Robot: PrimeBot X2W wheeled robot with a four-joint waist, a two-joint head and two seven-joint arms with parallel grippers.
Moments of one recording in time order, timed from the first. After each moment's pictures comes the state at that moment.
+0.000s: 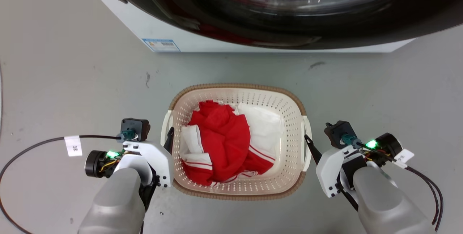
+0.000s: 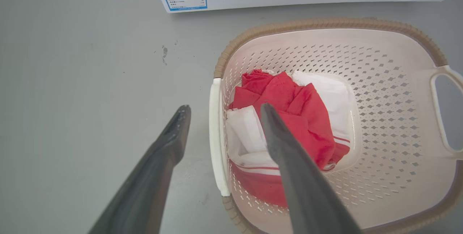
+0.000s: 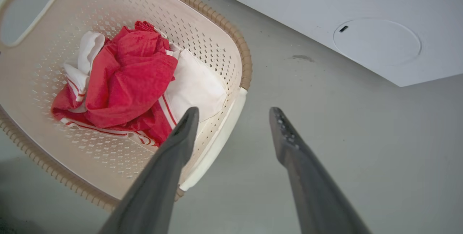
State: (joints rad) left arm -0.68 0.12 -0.23 1.17 -0.22 -0.13 -0.25; right arm -0.64 -0.05 0.23 1.12 -0.17 0.13 -0.26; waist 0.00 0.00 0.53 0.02
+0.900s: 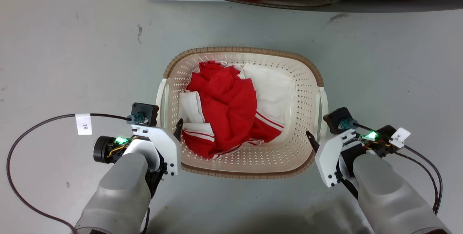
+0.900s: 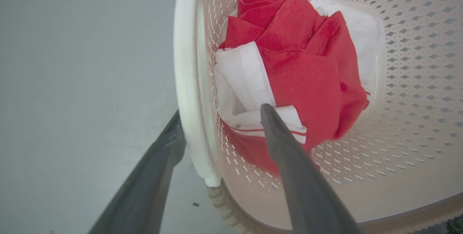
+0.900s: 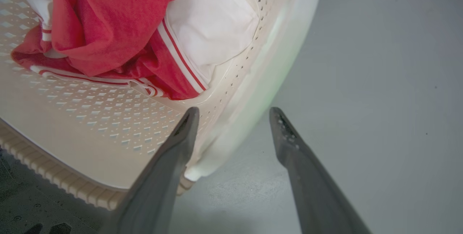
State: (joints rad) left arm -0.78 0.13 -0.49 1.24 -0.45 -0.13 -0.19; right arm -0.74 -0.05 0.32 1.25 -0.04 0.13 -0.16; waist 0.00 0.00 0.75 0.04
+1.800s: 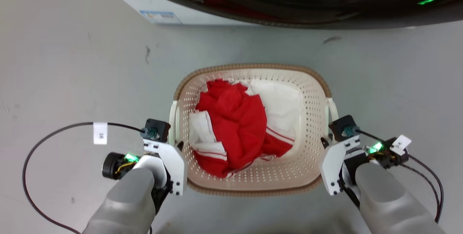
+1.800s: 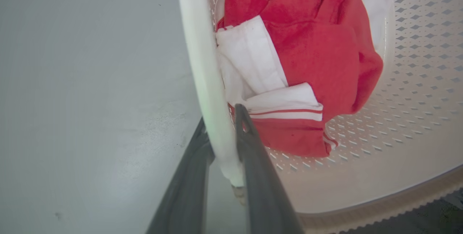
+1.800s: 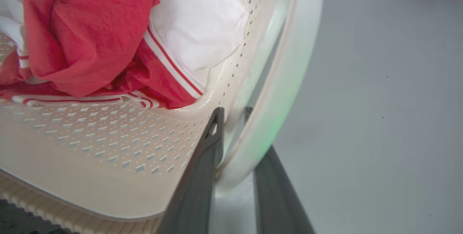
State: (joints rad) left arm -0.75 0.13 -0.70 1.25 -0.62 -0.13 -0.12; right arm -0.72 -0.05 0.33 1.26 0.01 0.13 -0.12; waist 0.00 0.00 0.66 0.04
